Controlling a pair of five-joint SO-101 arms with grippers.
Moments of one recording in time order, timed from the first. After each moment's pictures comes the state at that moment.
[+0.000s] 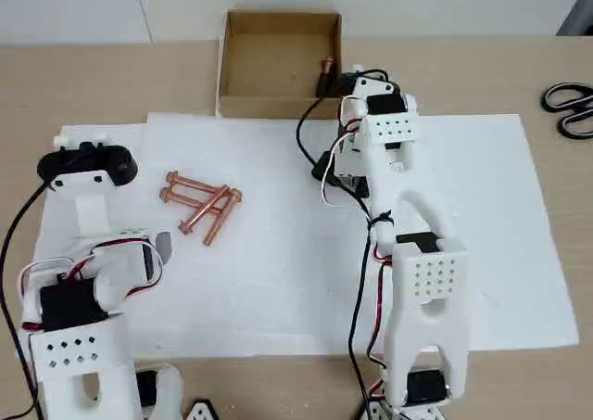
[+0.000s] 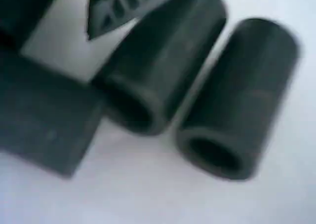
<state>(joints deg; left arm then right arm) -14.9 -56.3 45.1 82.2 2.1 -10.5 43.9 -34.9 84.0 -11.0</state>
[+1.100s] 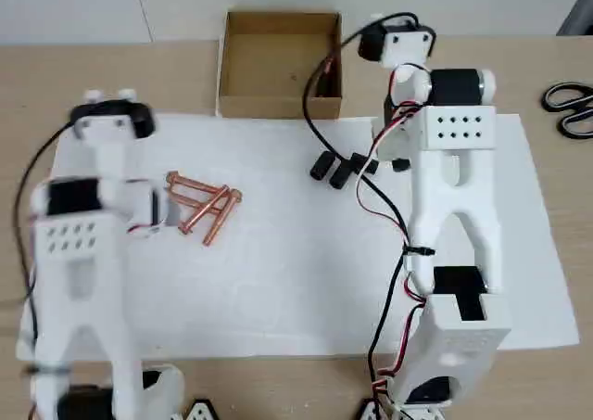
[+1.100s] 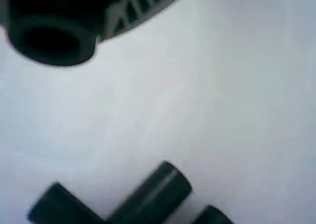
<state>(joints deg) -10.7 -20.5 21.2 86.7 -0.7 -4.6 15.9 -32.4 97.8 9.4</state>
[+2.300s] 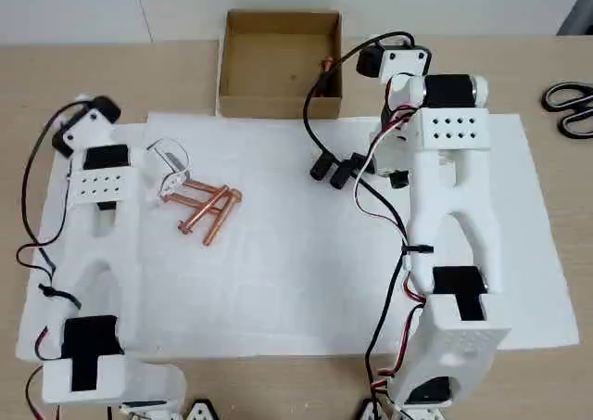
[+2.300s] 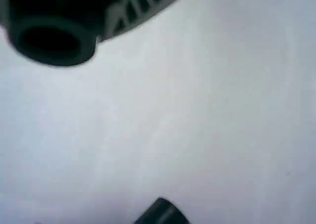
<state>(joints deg) -9.9 -0.7 18.4 68.7 45.6 -4.9 15.9 -27.6 97.9 8.9</state>
